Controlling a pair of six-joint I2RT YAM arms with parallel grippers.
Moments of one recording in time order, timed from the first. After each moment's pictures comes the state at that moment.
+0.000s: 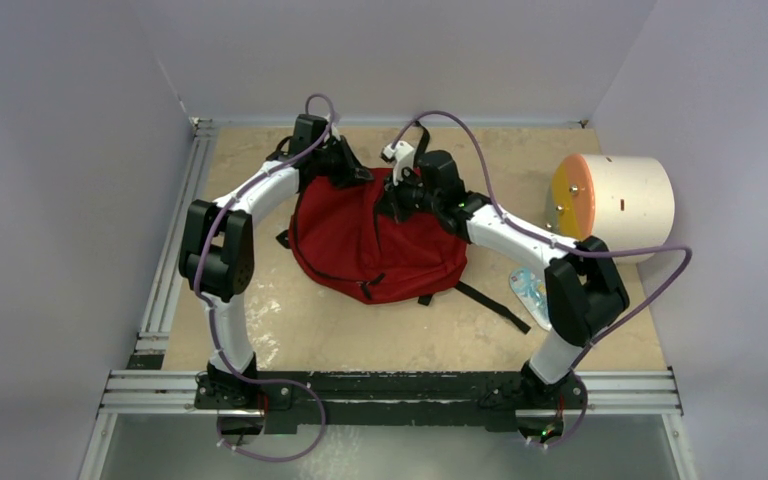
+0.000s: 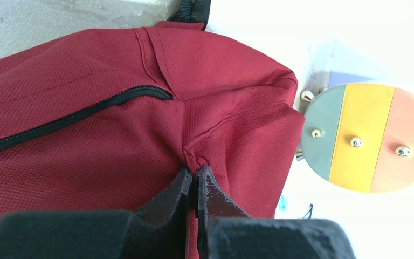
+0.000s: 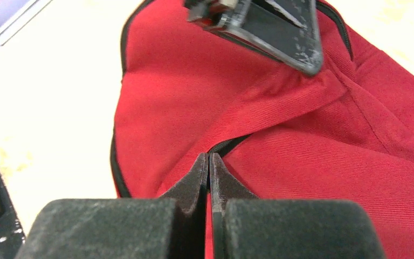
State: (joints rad) left arm -0.30 1.97 1.54 -0.24 0.44 -0.77; right arm 0.60 1.71 1.22 0.00 -0.40 0.07
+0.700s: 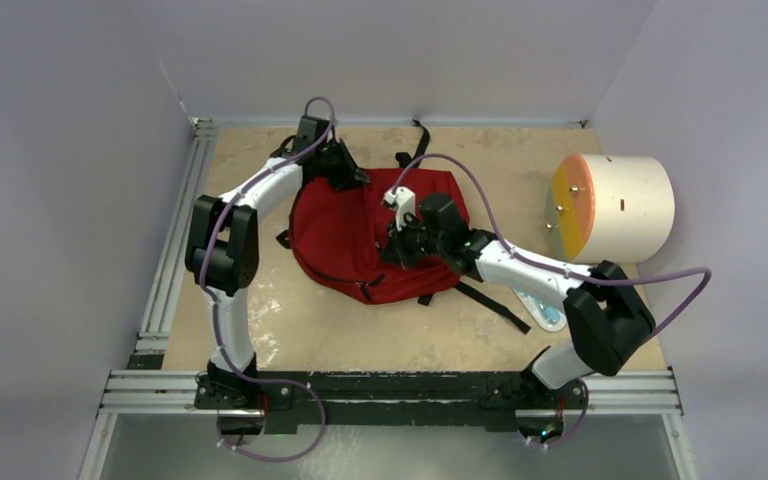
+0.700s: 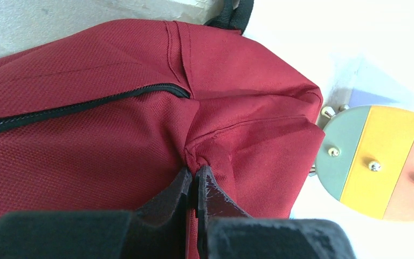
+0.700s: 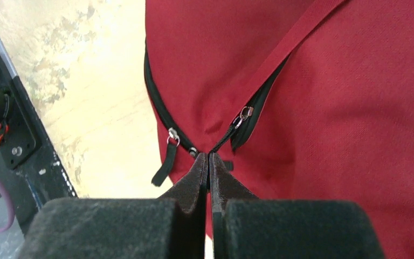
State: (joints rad) left arm -0.30 2.02 1.59 -0.32 0.38 -0.79; right arm 0.71 1.52 0.94 -0.01 -0.38 0.14
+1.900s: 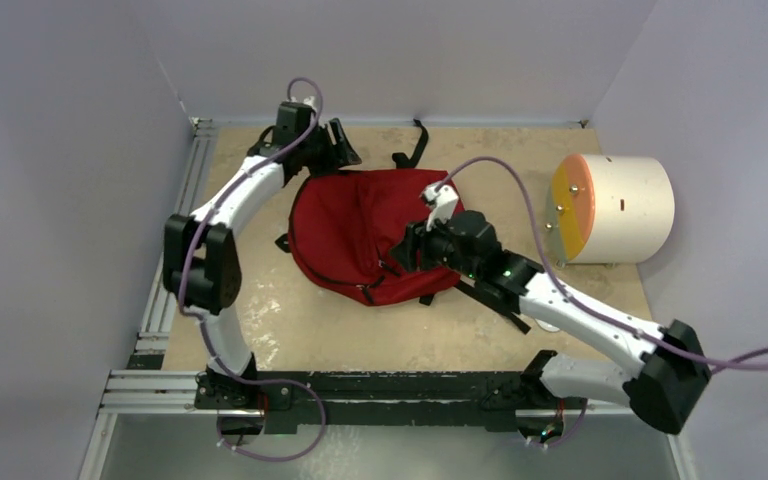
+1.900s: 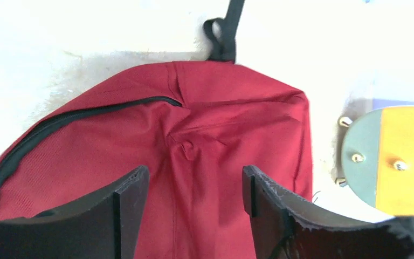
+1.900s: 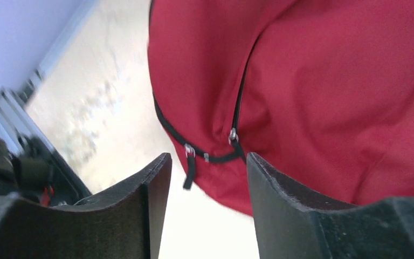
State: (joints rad) left arm -0.28 1.91 1.59 -0.37 0.27 -0.62; right arm 0.80 1.18 0.80 -0.08 -0.07 0.38
